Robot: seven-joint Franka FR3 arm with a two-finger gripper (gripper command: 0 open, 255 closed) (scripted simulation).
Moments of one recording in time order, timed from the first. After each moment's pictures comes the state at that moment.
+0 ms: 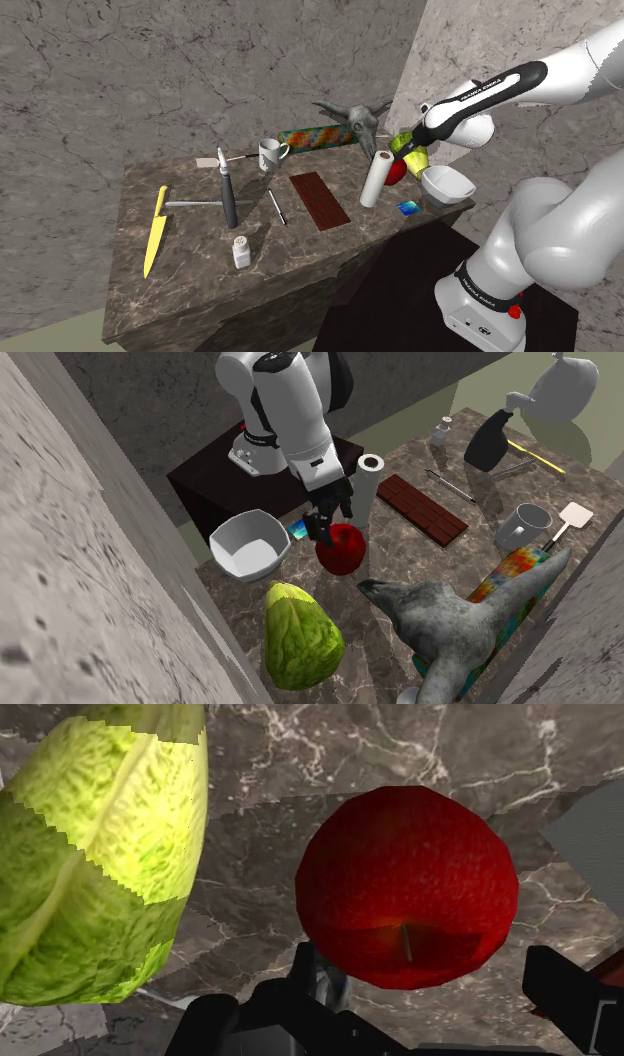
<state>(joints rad) 0.27 -0.29 -0.91 -2.78 0.03 2.94 -0.75</state>
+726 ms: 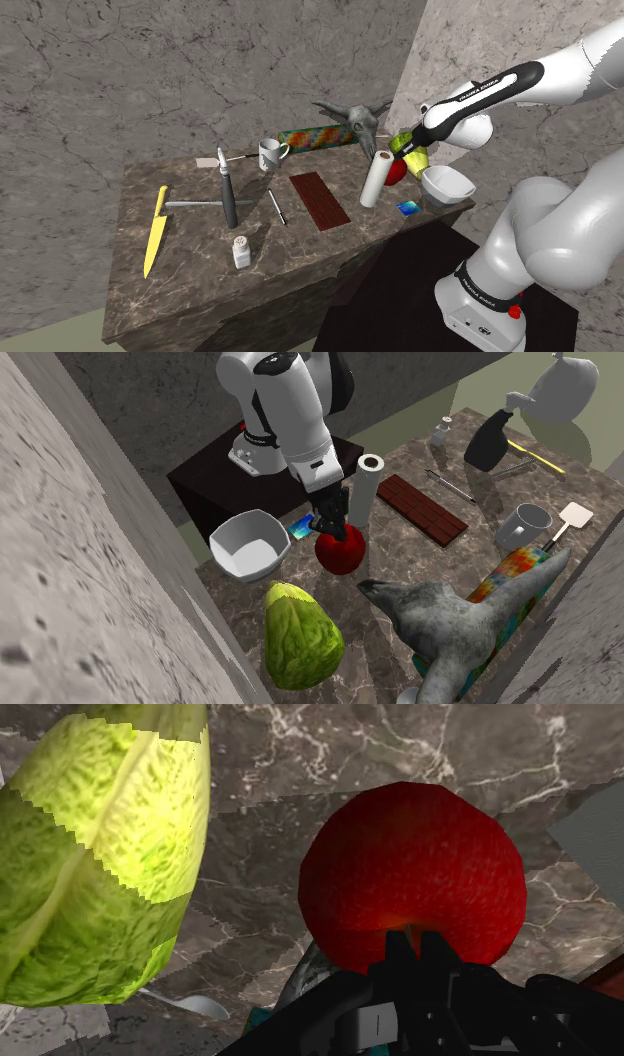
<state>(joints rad) 0.30 -0.28 -0.94 -2.77 0.05 2.96 -0.77</state>
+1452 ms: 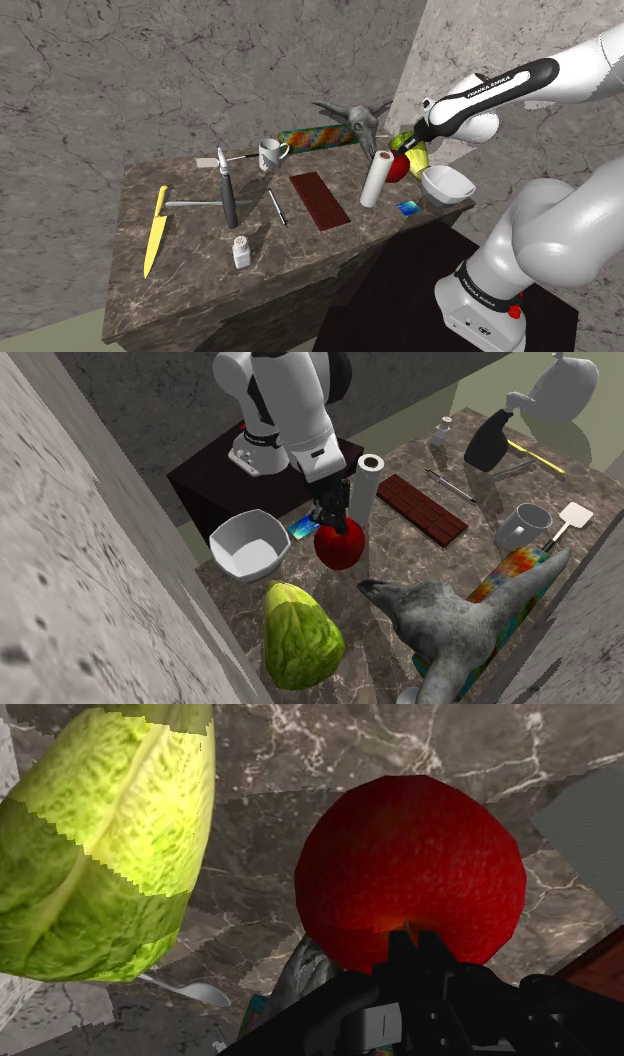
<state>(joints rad) 0.18 -0.34 -0.82 -2.77 -0.03 2.88 -0.69</state>
